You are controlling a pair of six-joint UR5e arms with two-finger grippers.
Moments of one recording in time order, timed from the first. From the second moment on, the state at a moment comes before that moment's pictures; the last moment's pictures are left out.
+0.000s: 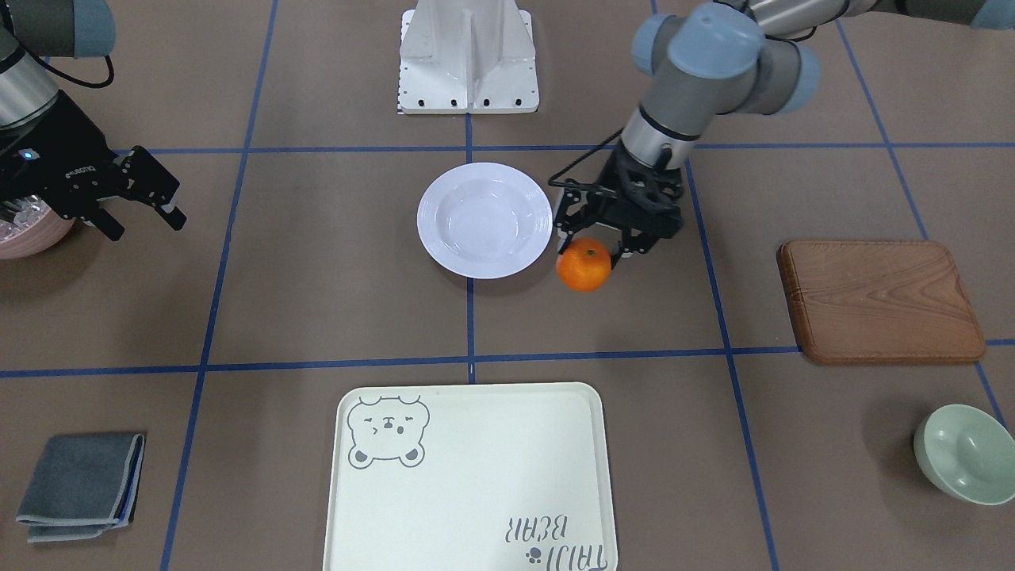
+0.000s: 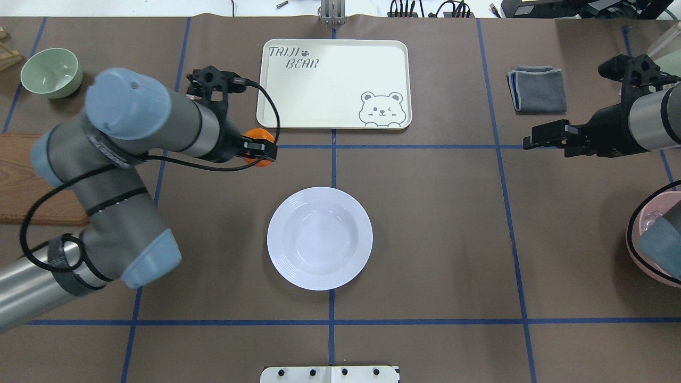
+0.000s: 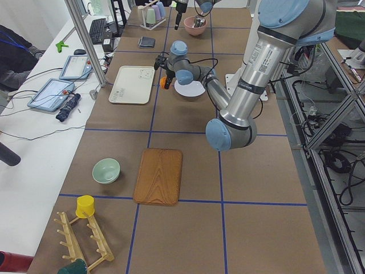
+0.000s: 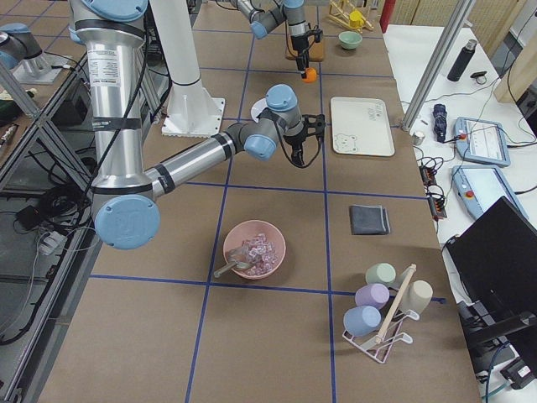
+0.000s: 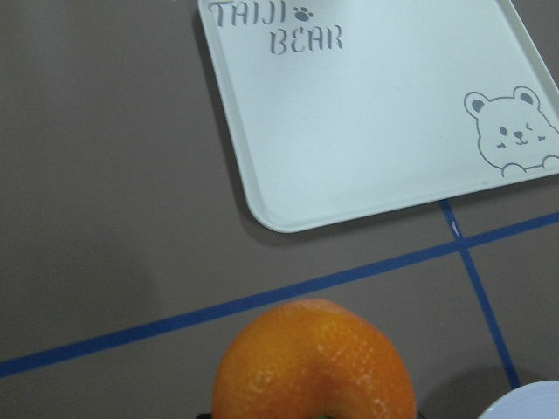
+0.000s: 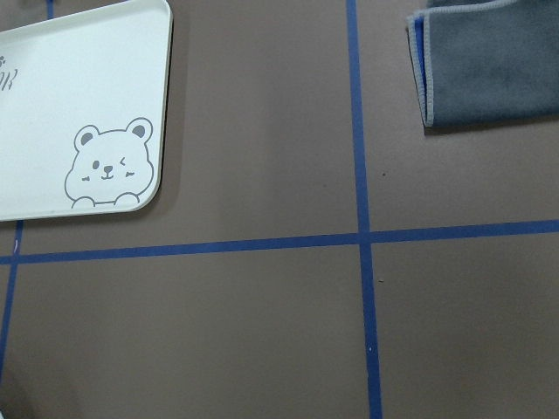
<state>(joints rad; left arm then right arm) -0.62 -2.13 -1.78 -1.86 -1.84 -1.04 0.94 -1.53 2.01 -1.06 2.11 1.14</state>
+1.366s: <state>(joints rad) -0.35 -2.36 -1.60 -1.64 -1.58 -1.13 0.82 -1.45 2.01 -1.05 2.01 1.28</state>
